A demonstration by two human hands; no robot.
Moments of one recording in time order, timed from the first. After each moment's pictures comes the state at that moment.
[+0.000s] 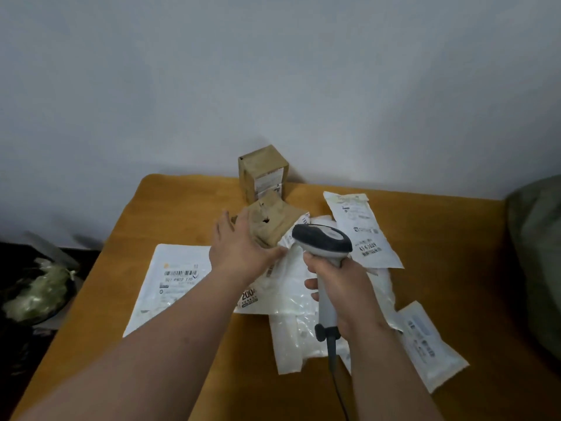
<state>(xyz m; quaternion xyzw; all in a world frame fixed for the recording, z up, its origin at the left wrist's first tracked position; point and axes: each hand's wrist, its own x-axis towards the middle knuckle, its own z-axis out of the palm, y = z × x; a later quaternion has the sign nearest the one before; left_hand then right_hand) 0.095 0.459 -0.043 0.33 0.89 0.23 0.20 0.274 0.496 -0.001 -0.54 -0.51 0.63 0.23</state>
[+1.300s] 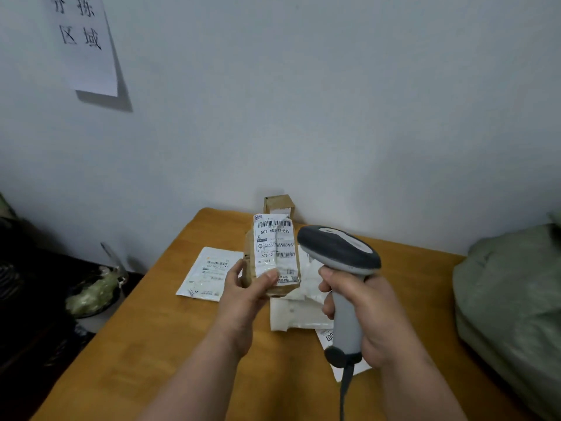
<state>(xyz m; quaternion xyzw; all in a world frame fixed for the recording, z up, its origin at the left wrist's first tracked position) 0.267 0.267 0.074 0.10 0.54 0.75 0.37 0.425 0.354 0.153 -0.36 -0.60 0.66 0.26</state>
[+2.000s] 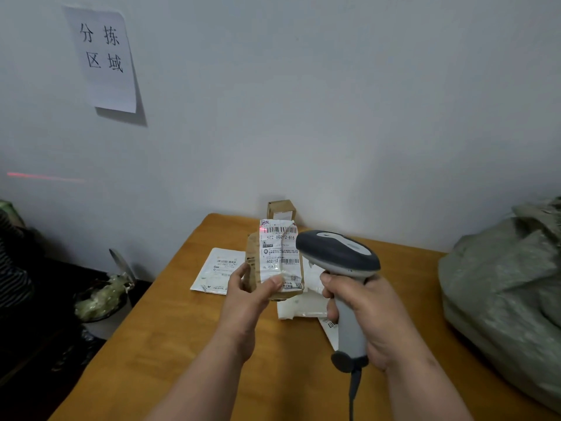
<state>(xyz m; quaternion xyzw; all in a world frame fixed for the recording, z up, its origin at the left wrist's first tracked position) 0.295 0.209 0.087 0.14 0.56 0.74 0.34 0.456 0.286 0.178 -0.33 -0.65 0.62 0.28</state>
